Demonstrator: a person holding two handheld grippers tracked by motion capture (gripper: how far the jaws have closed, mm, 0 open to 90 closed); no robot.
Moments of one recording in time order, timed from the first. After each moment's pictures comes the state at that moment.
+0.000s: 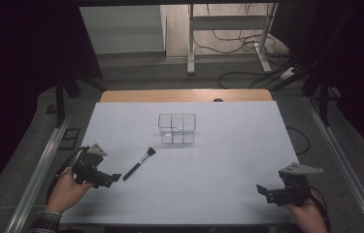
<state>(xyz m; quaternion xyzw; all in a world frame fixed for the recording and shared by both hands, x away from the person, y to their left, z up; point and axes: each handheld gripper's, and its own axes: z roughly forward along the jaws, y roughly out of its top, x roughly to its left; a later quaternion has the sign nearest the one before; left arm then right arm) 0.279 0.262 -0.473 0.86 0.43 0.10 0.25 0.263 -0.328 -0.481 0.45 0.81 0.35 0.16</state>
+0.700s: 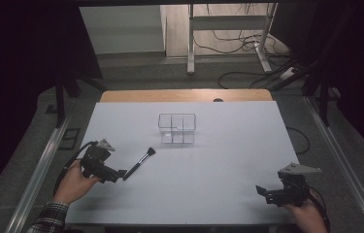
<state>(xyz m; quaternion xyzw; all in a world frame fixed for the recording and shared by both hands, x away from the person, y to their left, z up) 0.300 0.246 -0.475 0.87 0.42 0.09 0.24 0.264 -0.327 -0.482 0.45 0.81 0.35 0.15</state>
